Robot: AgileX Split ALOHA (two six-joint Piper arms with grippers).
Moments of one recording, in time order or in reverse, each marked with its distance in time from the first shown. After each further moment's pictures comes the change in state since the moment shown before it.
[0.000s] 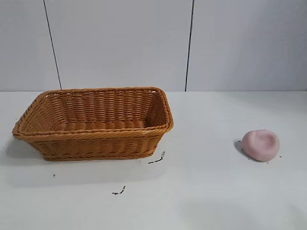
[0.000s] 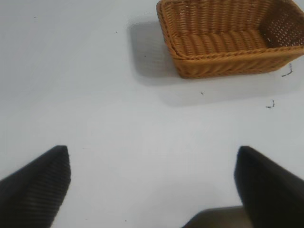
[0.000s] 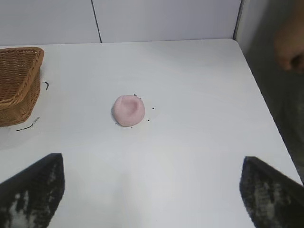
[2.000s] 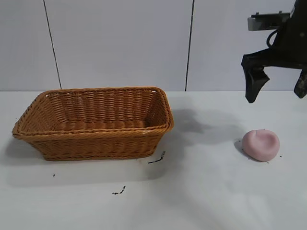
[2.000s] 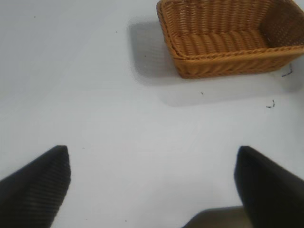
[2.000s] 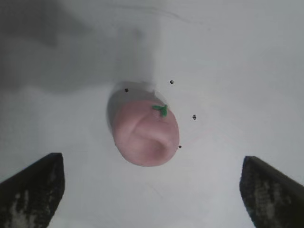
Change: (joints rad) left arm 0.000 0.000 0.000 0.000 0.000 0.000; right arm 0.105 1.998 -0.868 -0.031 -0.148 -0.008
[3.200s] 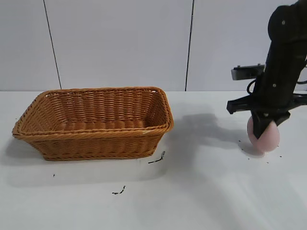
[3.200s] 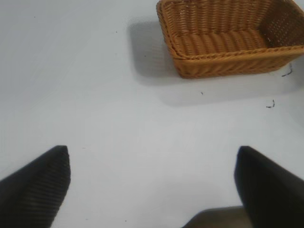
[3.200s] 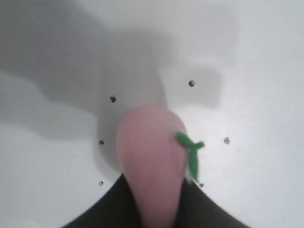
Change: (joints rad) left arm 0.000 0.000 0.000 0.000 0.000 0.000; right arm 0.000 -0.034 -0.260 0.002 0.095 0.000
